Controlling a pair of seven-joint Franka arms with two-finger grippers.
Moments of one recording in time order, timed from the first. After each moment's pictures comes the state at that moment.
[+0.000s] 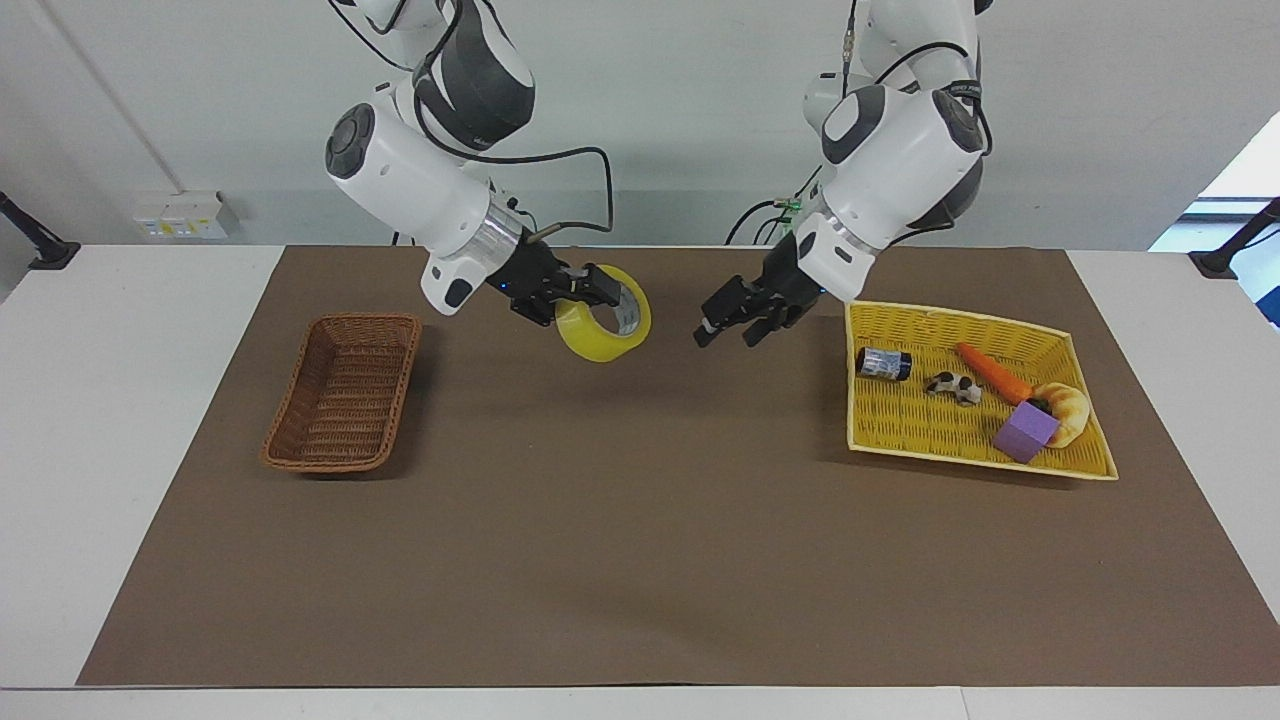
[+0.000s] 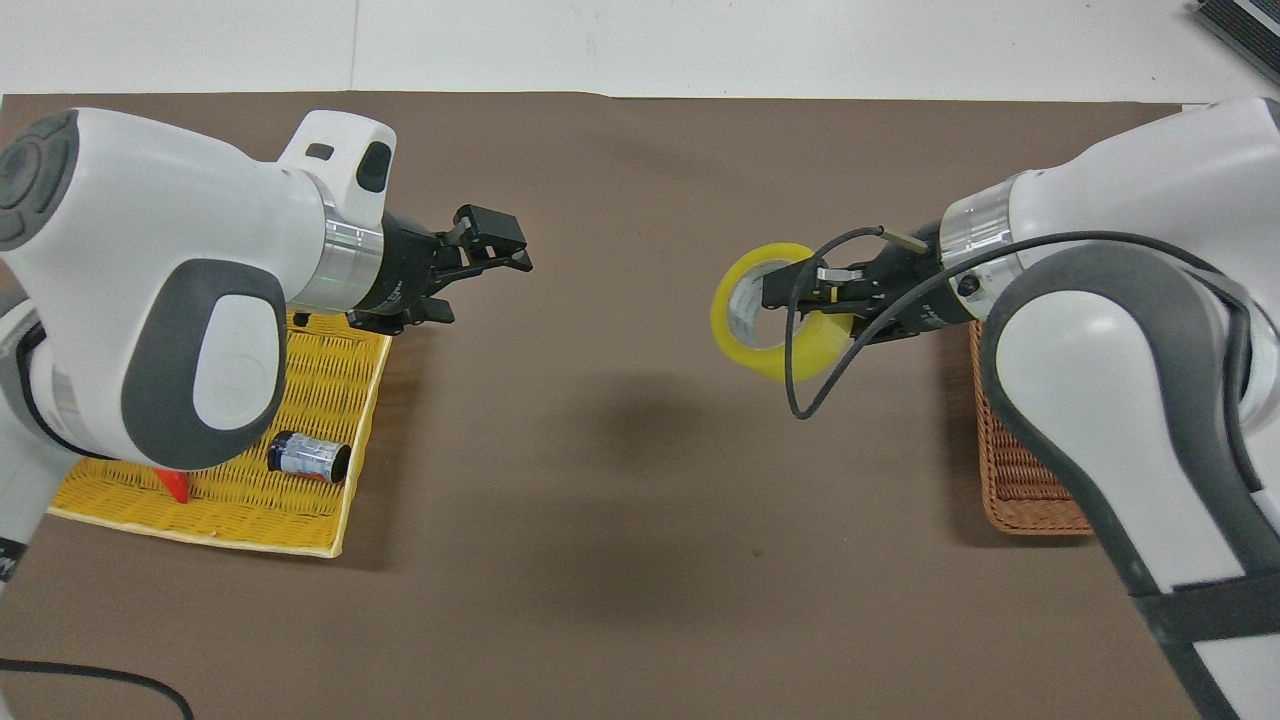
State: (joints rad) left arm -0.33 0.14 -0.01 -1.70 -0.39 2.01 -0.59; right arm 0.19 0.14 -0.02 -1.69 0.53 1.85 0.23
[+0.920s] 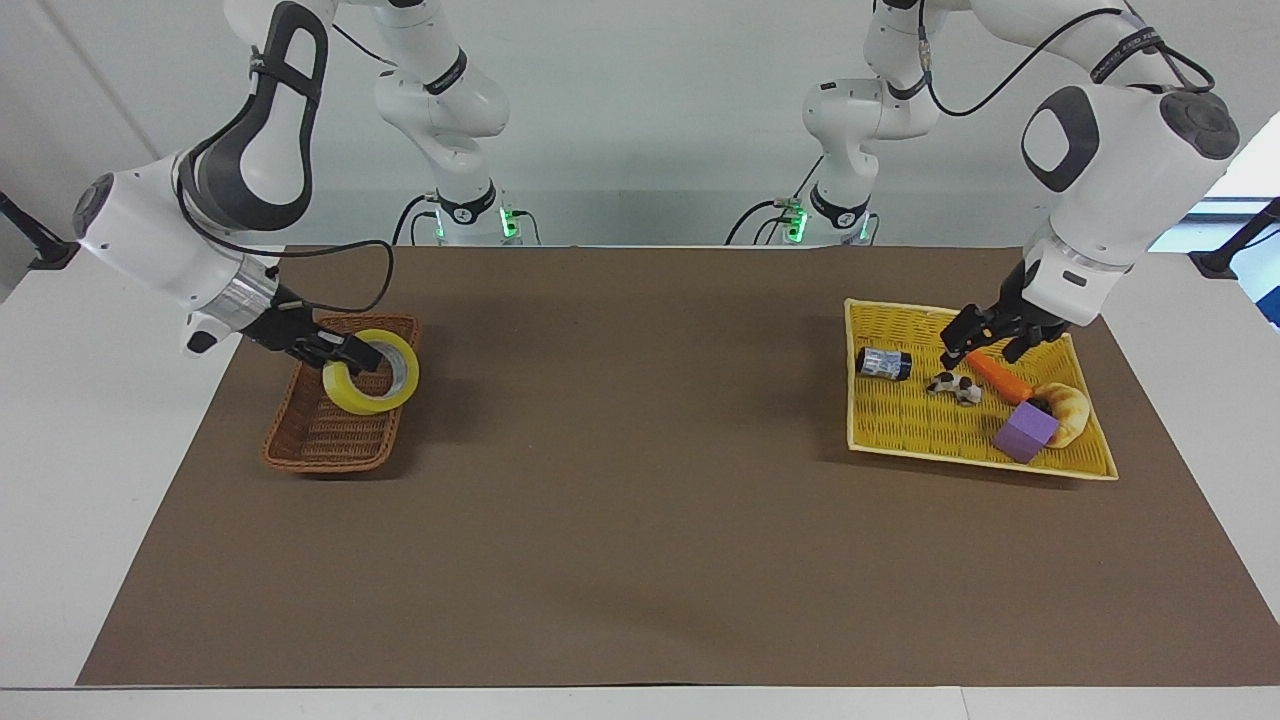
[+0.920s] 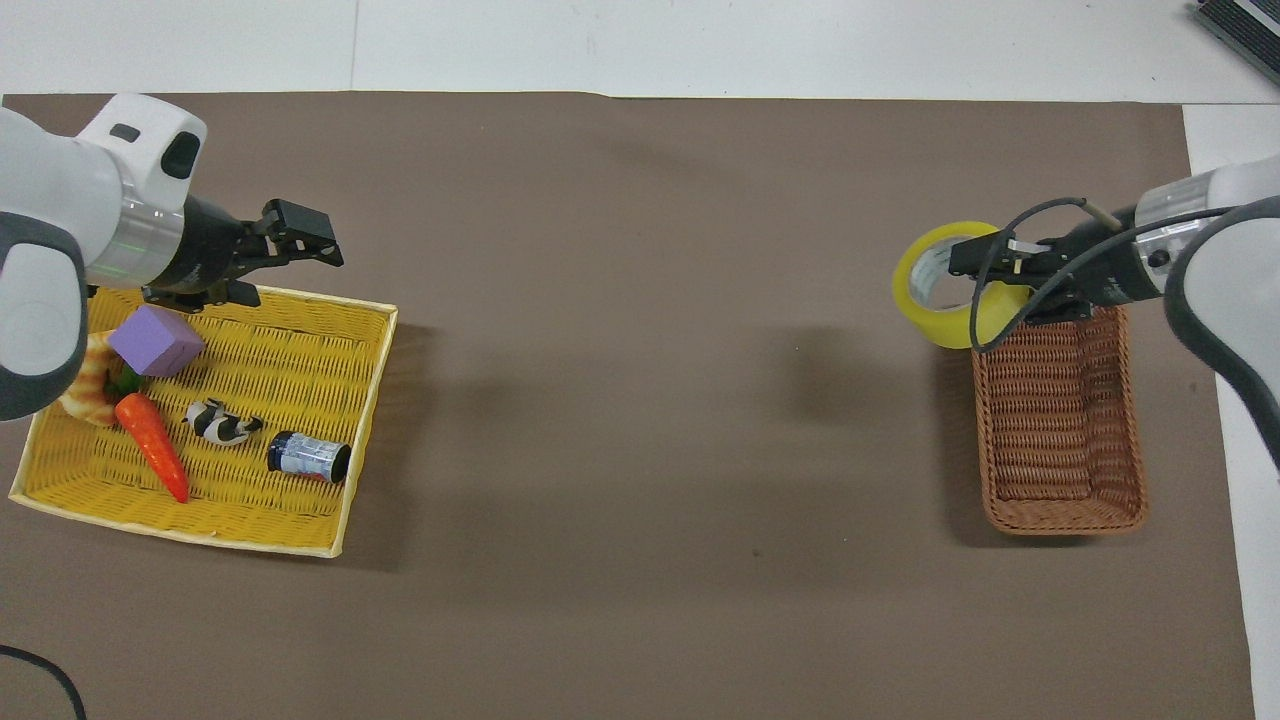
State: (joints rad) left arm -0.04 0.12 -0.01 -1.61 -0.09 1.73 -0.10; right arm -0.24 0.13 -0.03 -1.91 0.46 1.84 -0.15
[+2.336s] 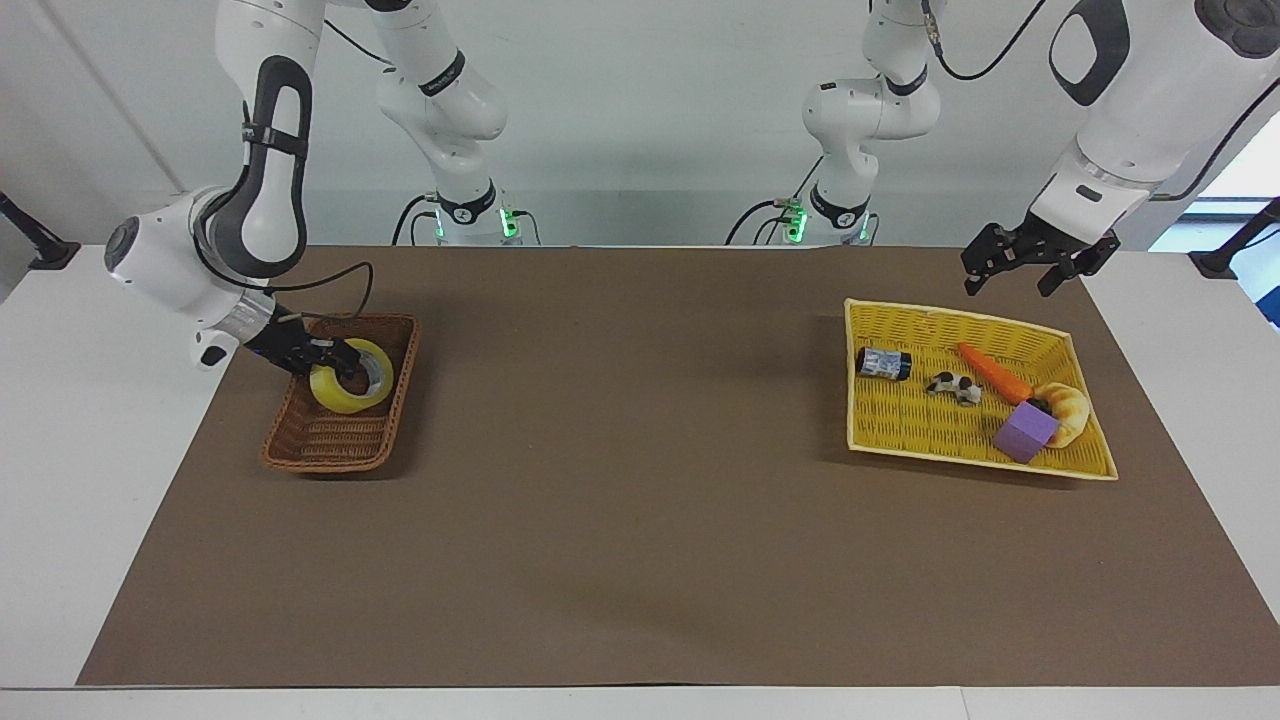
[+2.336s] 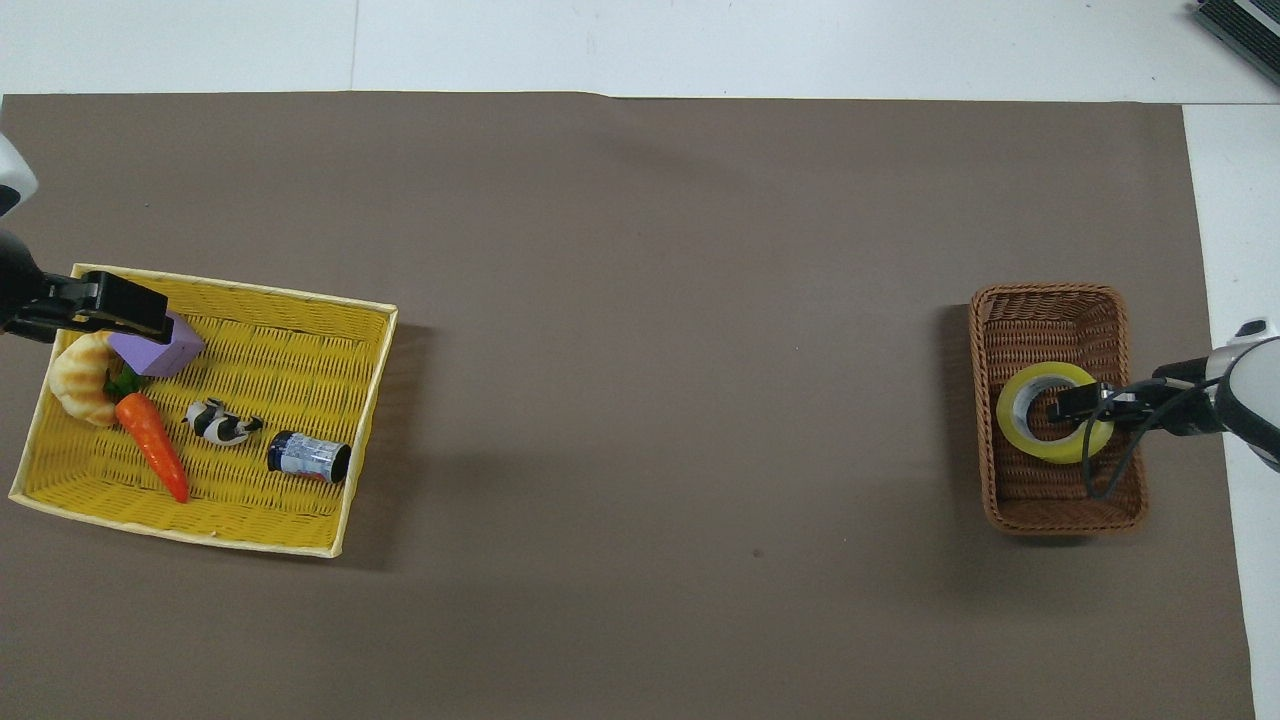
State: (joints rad) left arm -0.04 0.05 -0.02 -1.54 -0.01 1.52 0.02; right arm -0.34 0.16 -0.03 -2.09 0.40 2.01 -0.44
